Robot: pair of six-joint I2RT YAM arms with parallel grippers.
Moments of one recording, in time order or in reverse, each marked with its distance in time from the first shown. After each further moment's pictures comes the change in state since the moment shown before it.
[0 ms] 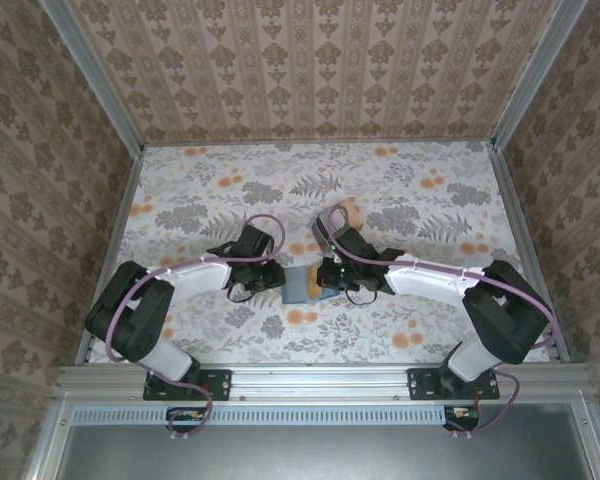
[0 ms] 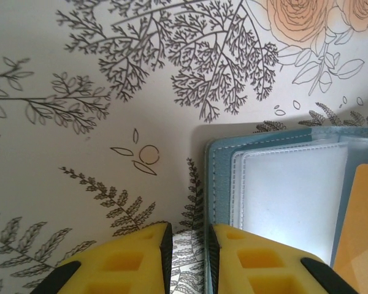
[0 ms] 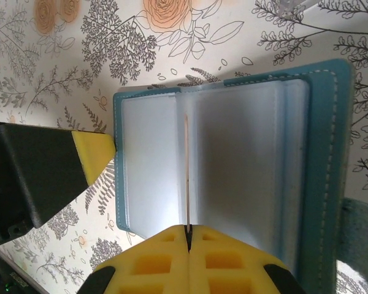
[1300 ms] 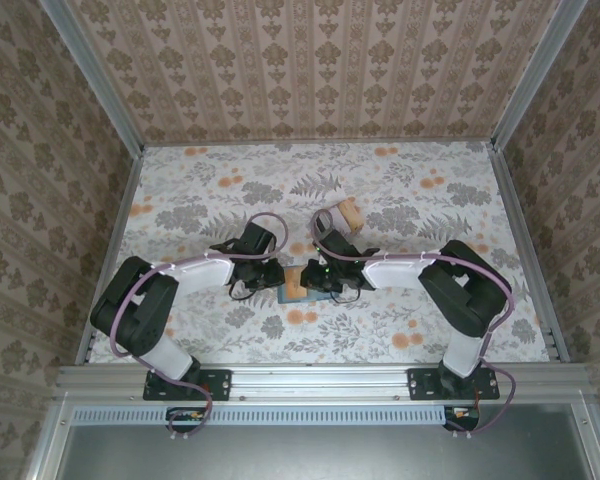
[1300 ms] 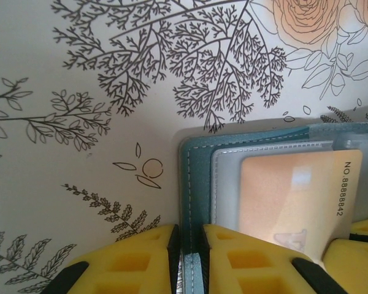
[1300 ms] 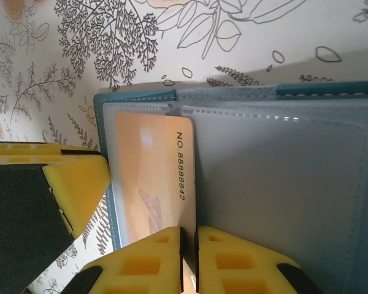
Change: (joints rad) left arm -0.004 0.038 0.034 -0.027 -0.011 0.037; right arm 0.019 0.235 0.071 0.150 -0.088 0.063
